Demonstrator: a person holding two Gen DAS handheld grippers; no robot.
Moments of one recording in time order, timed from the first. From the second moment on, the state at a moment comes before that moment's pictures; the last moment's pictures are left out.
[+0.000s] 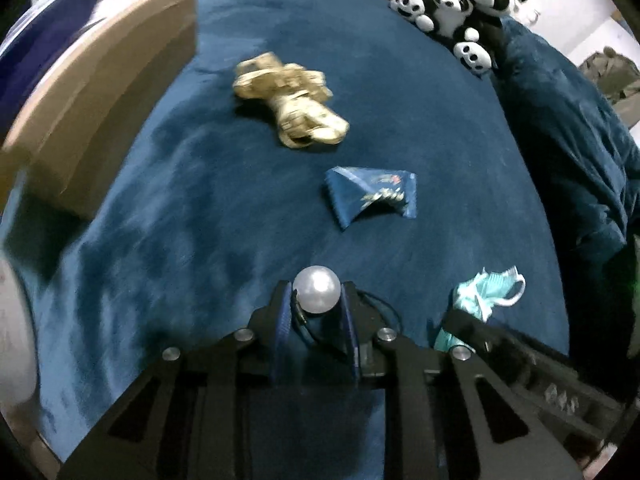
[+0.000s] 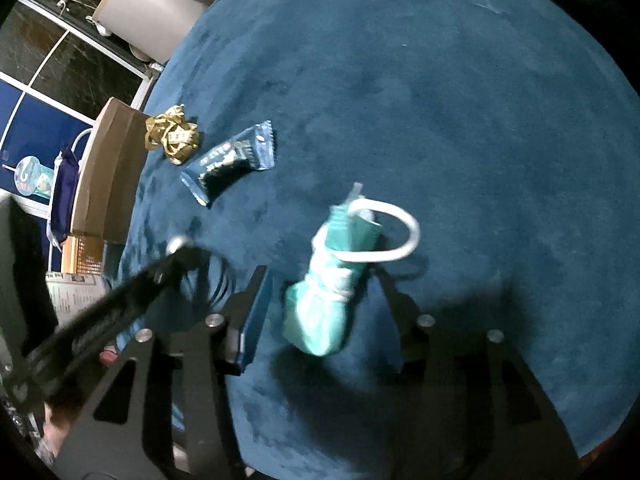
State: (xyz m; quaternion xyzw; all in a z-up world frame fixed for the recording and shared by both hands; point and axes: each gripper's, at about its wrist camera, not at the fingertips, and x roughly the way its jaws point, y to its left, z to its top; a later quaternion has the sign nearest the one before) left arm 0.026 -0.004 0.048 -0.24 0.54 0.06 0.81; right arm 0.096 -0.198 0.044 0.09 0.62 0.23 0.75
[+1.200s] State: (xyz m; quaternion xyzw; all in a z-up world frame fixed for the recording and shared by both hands) left arm -0.041 0.027 0.072 -0.24 0.52 0.09 0.82; right arm 0.043 -0.145 0.068 0.02 0.59 0.33 0.74
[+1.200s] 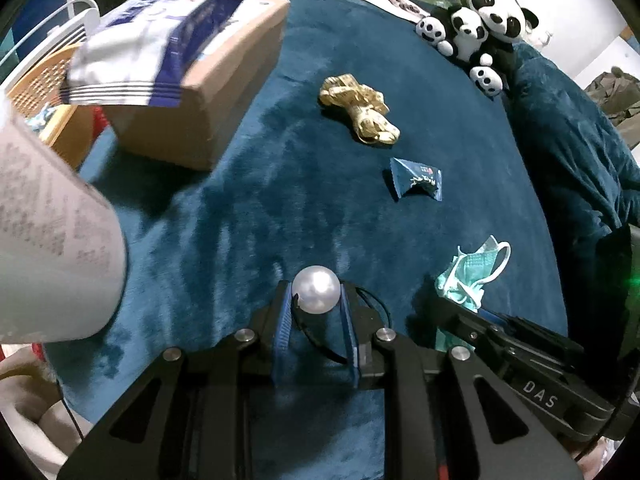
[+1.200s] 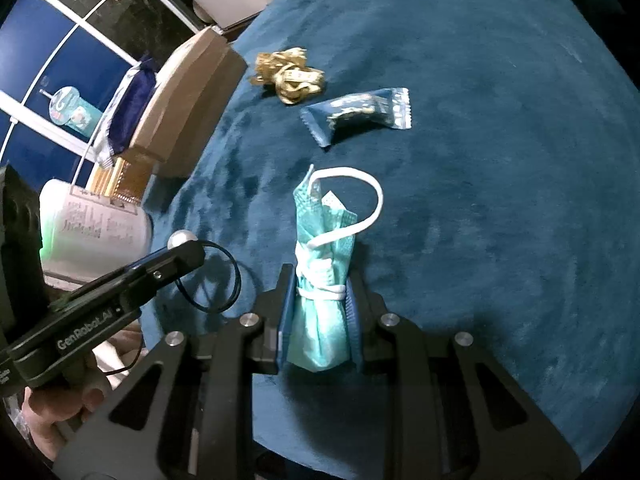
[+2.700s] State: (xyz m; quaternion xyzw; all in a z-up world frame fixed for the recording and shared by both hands) left arm -0.109 0.064 0.148 -0.26 0.44 0.10 0.85; right arm 0.000 -0.073 0.149 -0.02 0.53 0.39 0.75
